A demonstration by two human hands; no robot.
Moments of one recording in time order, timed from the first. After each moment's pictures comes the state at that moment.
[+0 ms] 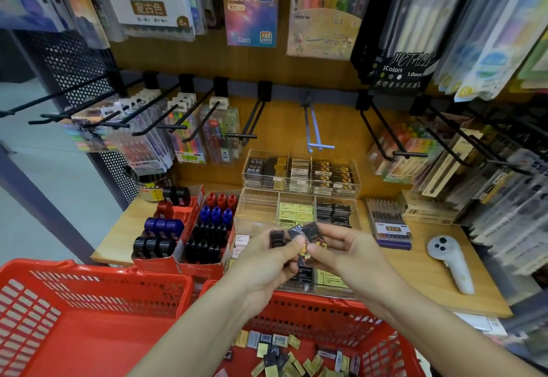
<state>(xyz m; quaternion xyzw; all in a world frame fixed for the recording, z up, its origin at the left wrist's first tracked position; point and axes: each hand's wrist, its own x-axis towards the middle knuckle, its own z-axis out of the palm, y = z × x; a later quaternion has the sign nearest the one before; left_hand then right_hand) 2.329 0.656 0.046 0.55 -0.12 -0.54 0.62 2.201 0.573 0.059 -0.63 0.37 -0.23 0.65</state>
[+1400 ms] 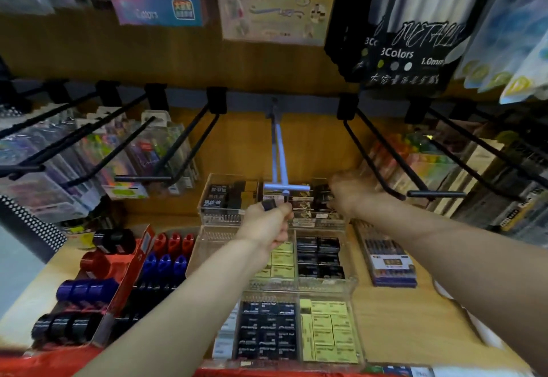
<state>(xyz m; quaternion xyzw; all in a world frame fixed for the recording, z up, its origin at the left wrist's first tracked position) 2.384 0.477 0.018 0.64 -0.17 -0.47 0.58 2.279 0.336 0.037 -0.87 0.47 0.14 -0.03</state>
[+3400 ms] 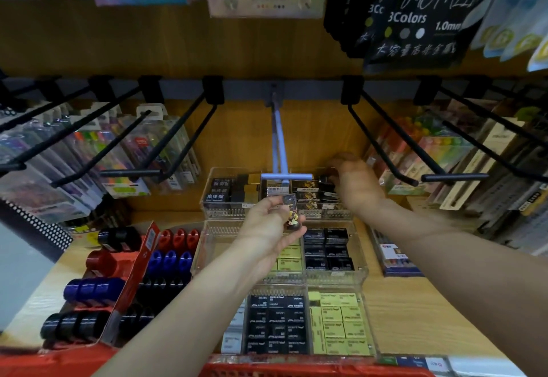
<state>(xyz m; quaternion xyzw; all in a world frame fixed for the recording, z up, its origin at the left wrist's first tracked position) 2.378 0.493 0.018 0.55 -0.10 -0.53 0.64 2.275 0.341 0.021 -0.85 0.49 -0.09 0.17</state>
